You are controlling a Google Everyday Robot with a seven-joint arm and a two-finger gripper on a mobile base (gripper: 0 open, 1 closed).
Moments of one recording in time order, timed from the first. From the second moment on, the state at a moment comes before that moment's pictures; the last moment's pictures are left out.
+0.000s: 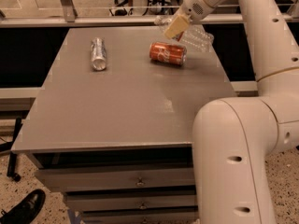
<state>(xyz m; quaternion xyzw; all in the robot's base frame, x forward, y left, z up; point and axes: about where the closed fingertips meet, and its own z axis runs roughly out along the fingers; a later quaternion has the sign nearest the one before) 0.776 -0.105 0.937 -0.54 0.76 0.12 0.35</state>
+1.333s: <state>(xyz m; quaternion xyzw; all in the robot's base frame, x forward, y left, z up) 0.760 -0.147 0.981 -0.46 0.70 0.24 0.49</state>
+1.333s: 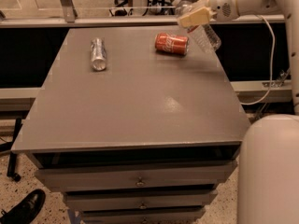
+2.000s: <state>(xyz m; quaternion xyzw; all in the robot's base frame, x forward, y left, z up) 0.732 -0.176 0.990 -0.40 0.66 0.30 0.56</state>
